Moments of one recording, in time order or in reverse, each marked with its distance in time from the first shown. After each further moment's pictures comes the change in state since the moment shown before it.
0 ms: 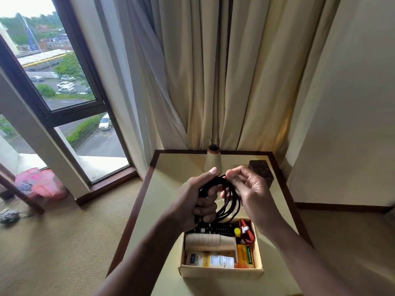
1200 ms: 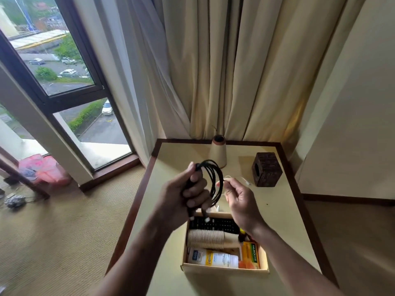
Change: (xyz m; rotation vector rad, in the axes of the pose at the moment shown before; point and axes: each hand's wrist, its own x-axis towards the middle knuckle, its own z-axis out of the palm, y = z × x) left_hand 0.013 -0.007 -0.047 -0.350 -0.141 0.158; right_hand 0.035 0.111 0.020 -0.234 0.021 -0.026
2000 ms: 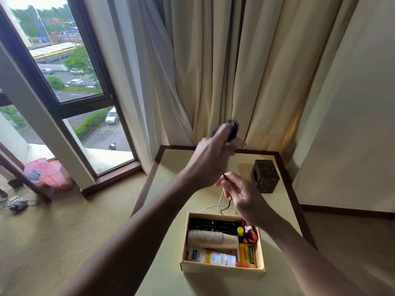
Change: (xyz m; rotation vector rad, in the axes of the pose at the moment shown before) left_hand 0.044 0.032 0.072 1.501 0.087 0.650; right_hand -0.010 -0.062 -0.034 -0.091 -0.246 -0.136
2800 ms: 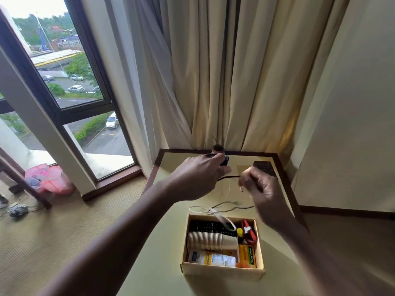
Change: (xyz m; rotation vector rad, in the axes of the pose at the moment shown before) left_hand -0.024 0.011 -0.020 0.491 -0.408 -0.138; right_hand -0.023 -0.030 -0.031 0.031 0.240 -0.103
